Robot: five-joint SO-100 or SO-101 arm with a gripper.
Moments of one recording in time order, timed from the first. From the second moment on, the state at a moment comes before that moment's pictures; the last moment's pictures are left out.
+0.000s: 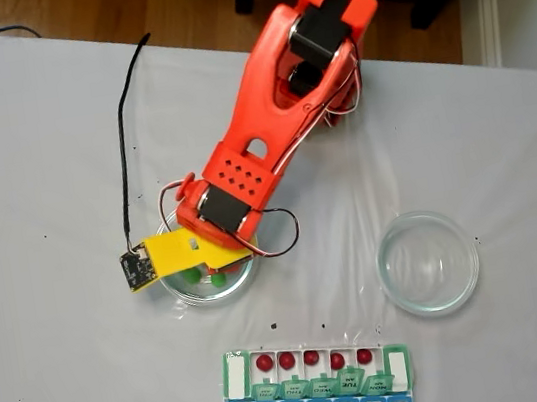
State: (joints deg) arm 26.5 107.6 117.6 57.0 -51.4
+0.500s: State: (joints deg) arm 26.5 107.9 120.1 51.9 -51.9
